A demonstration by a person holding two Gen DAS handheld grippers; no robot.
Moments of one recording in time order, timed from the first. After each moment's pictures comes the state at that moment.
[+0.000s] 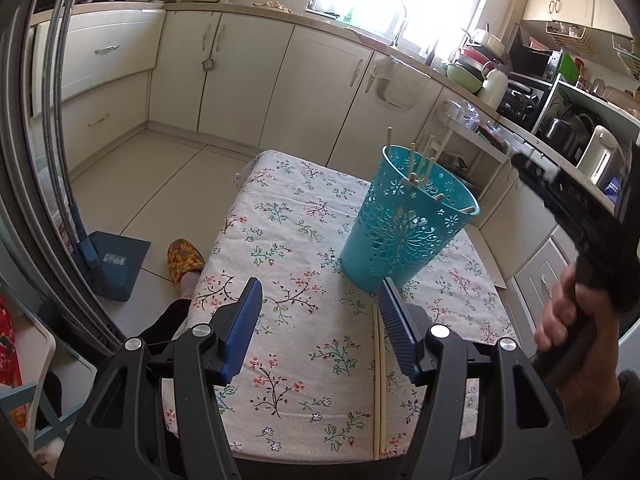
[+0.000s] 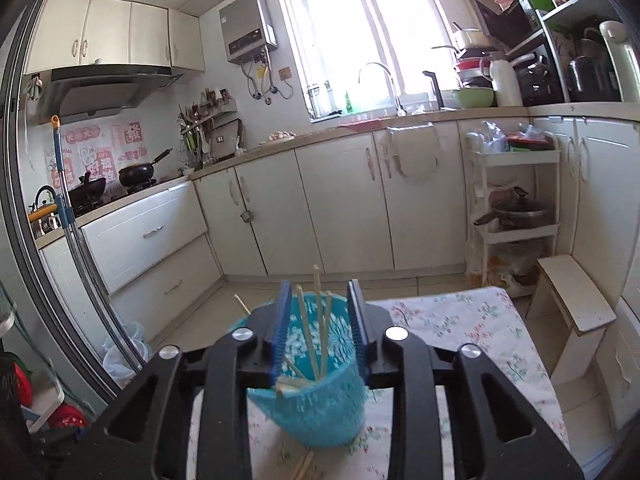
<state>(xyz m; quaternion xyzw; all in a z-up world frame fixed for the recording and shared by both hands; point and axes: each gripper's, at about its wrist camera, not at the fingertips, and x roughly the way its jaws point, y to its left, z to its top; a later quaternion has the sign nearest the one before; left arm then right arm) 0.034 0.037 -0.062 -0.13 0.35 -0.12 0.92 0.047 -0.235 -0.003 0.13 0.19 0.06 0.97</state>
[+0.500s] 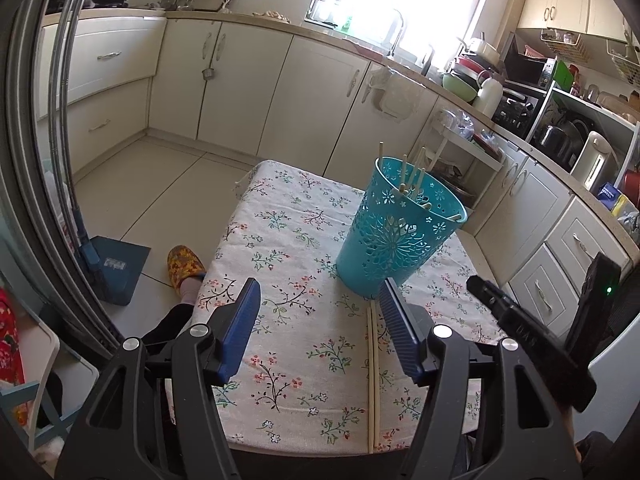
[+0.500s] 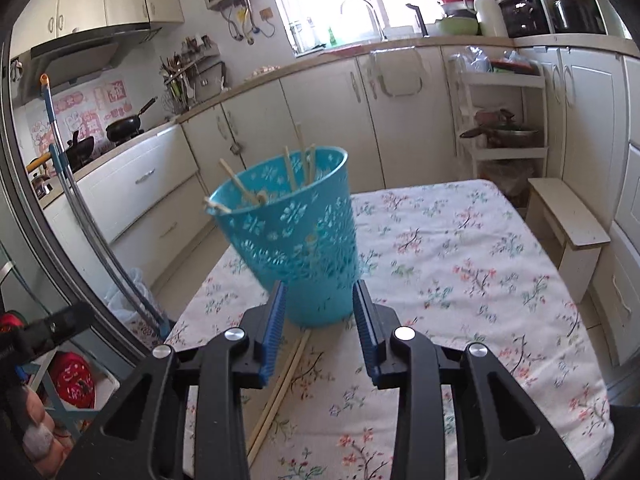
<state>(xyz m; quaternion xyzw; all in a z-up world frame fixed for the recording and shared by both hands) 0.019 0.045 -0.051 -0.13 0.33 -0.12 0.93 0.011 -0.211 -0.077 0.14 0.30 0.06 0.94</state>
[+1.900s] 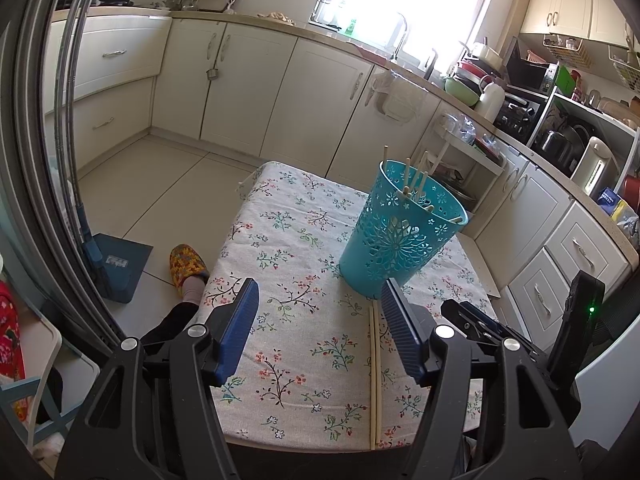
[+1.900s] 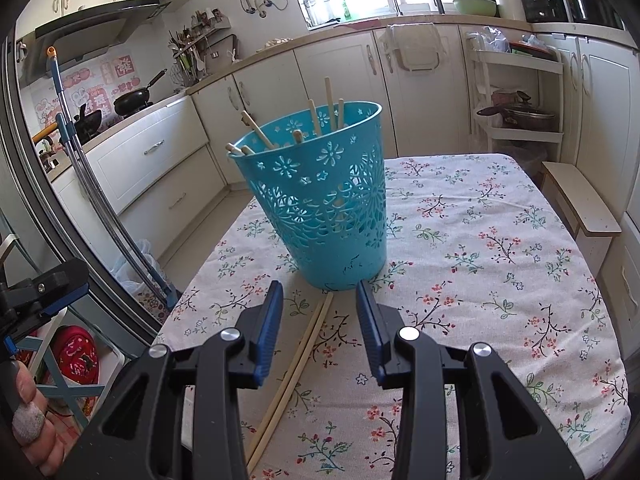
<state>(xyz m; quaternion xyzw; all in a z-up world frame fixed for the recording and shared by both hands) 0.016 0.051 -0.050 -0.14 0.33 -0.11 0.93 0.006 -0.193 -0.089 0.13 0.33 0.08 0.93</state>
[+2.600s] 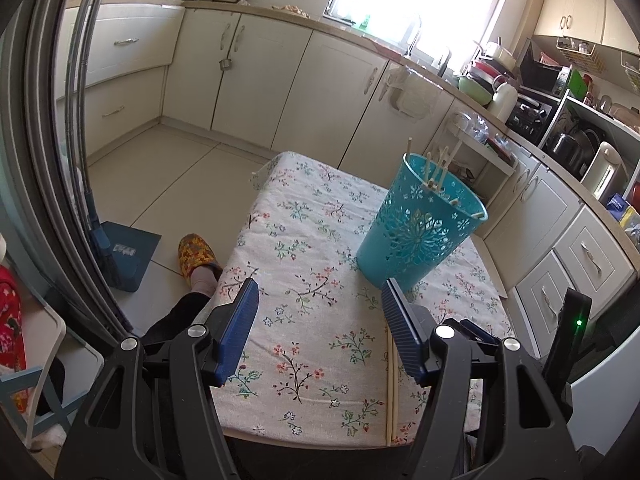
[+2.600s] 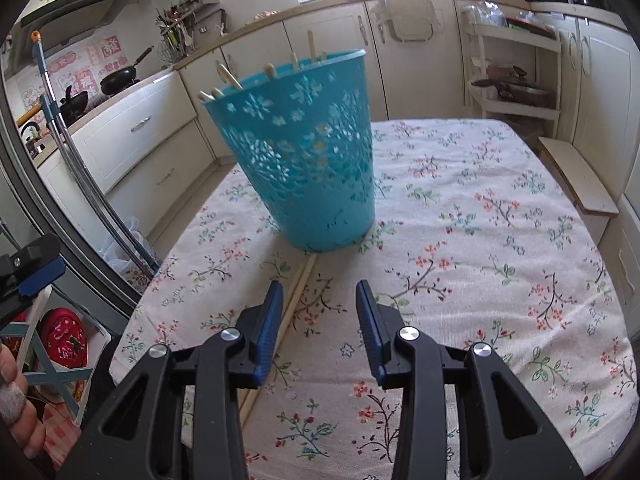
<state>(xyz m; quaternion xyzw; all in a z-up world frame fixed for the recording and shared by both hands) 0.020 0.064 -0.063 -0.15 0.35 -0.10 0.92 0.013 -0.197 -0.119 0.13 0.39 0.07 0.91</state>
